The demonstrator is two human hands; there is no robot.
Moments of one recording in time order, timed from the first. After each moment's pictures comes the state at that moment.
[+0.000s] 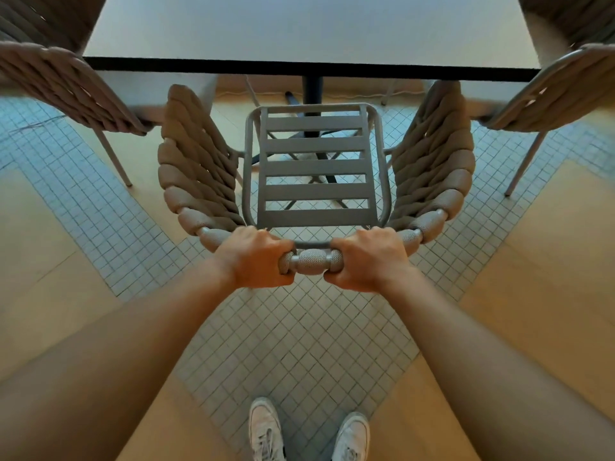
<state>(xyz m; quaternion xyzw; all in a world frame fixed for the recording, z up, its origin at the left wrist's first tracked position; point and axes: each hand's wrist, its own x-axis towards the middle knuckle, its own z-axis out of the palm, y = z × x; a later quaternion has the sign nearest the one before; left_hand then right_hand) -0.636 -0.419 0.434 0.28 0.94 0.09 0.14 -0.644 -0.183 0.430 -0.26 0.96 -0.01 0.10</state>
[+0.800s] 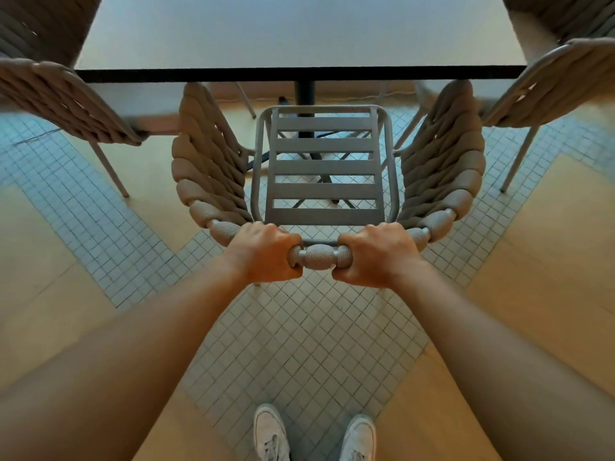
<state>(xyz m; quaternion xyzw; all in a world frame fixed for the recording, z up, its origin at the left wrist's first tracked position) -0.649 -0.398 0.436 0.26 0.95 0.07 0.13 -0.651 -0.162 0.426 -0.26 0.96 -0.03 0.07</state>
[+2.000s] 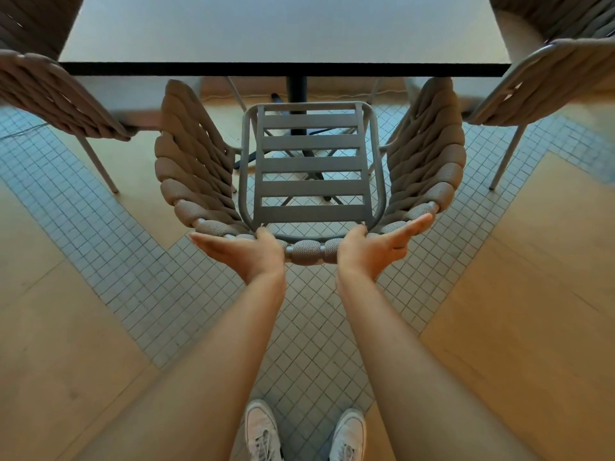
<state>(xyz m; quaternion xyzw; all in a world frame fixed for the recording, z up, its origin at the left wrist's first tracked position) -0.629 -0.336 0.399 -0.46 0.66 0.57 -0.19 -0.633 -0.215 0.410 0.45 0.67 -0.57 -0.14</state>
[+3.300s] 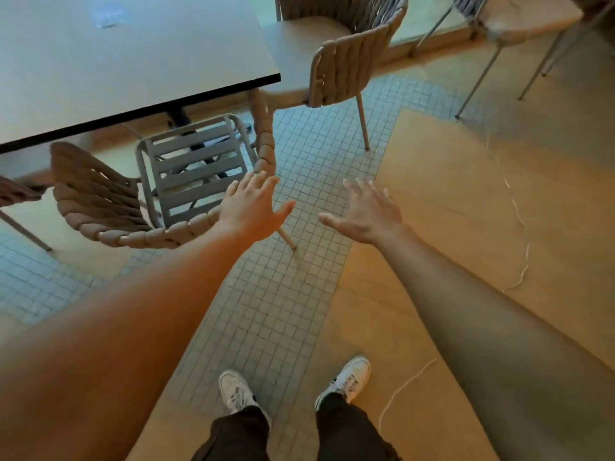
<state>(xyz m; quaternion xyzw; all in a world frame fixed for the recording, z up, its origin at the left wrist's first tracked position) -0.544 -0.117 0.588 0.22 0.97 0.07 0.11 -0.469 0.109 0.582 0.12 0.97 -0.13 0.15</state>
